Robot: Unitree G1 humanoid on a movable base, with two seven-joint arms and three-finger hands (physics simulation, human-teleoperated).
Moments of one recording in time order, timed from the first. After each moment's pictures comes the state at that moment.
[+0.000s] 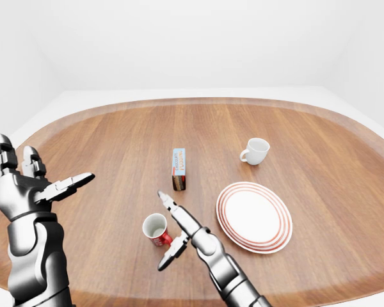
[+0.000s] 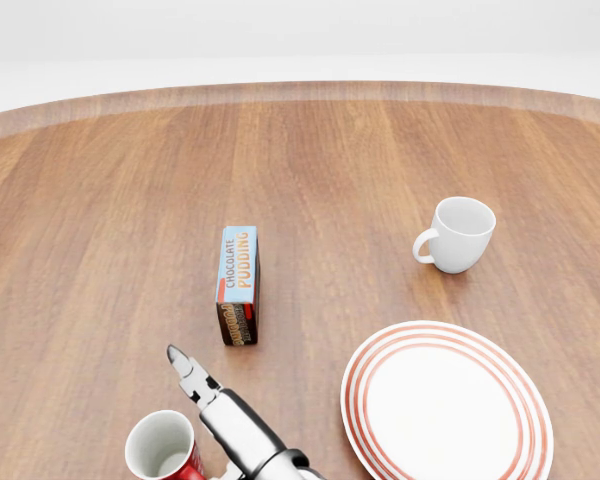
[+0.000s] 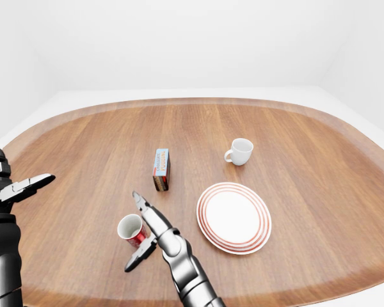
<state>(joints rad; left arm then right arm) -0.09 0.28 0.53 -0.22 -0.41 0.09 0.10 -0.13 0.23 0.39 0.42 -0.46 -0.02 0.19</state>
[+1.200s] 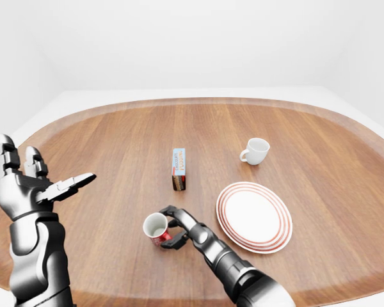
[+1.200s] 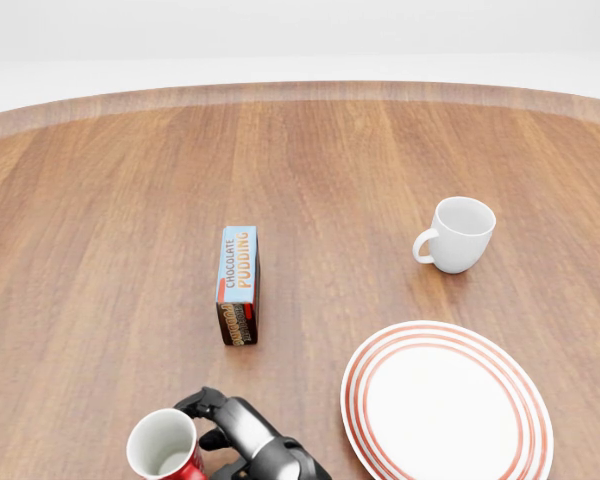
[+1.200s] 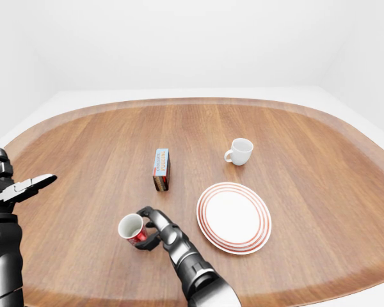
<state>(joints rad) -0.10 0.27 0.52 -0.22 -0.41 0.09 0.10 -0.50 0.29 0.17 1.14 -0.50 -0.09 0.07</state>
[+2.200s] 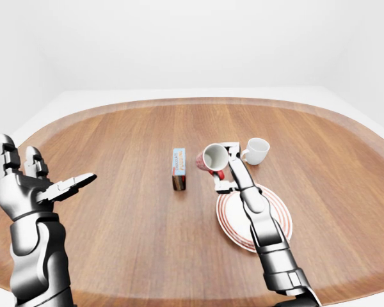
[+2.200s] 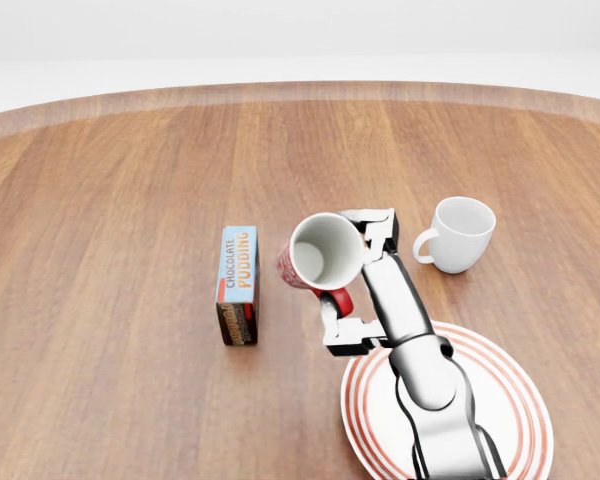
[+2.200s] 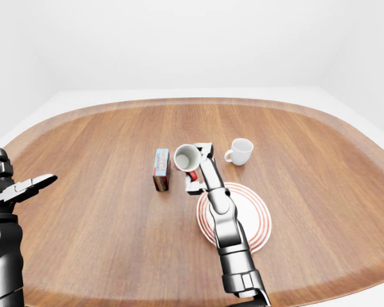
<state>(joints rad) -0.09 0.27 0.52 -0.22 -0.40 0.09 0.10 -0.31 0.04 0.04 0.16 -0.40 0.09 0.14</state>
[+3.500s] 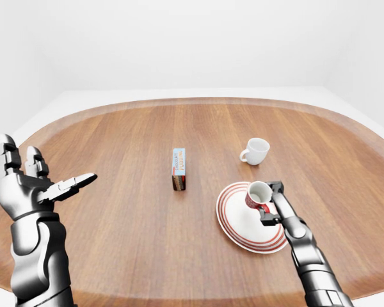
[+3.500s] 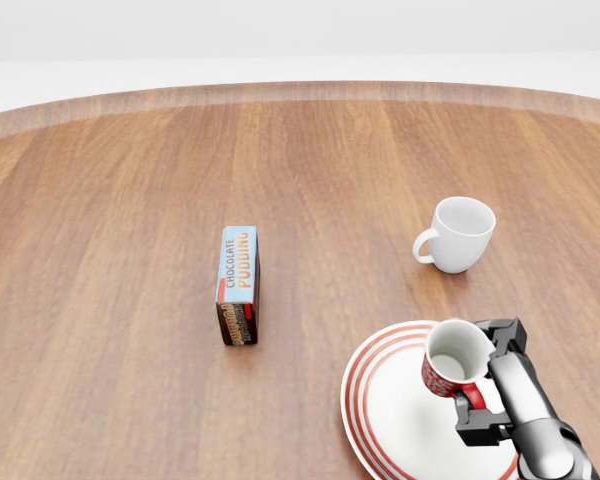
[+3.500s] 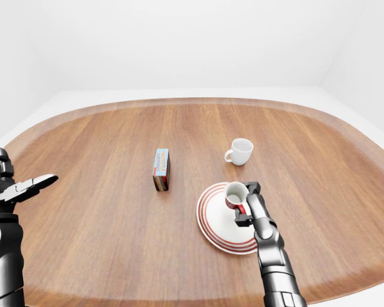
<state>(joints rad) -0.09 0.27 0.52 -0.22 -0.40 0.09 0.10 -0.13 -0.23 -0.15 0.41 -0.42 0.09 0.14</state>
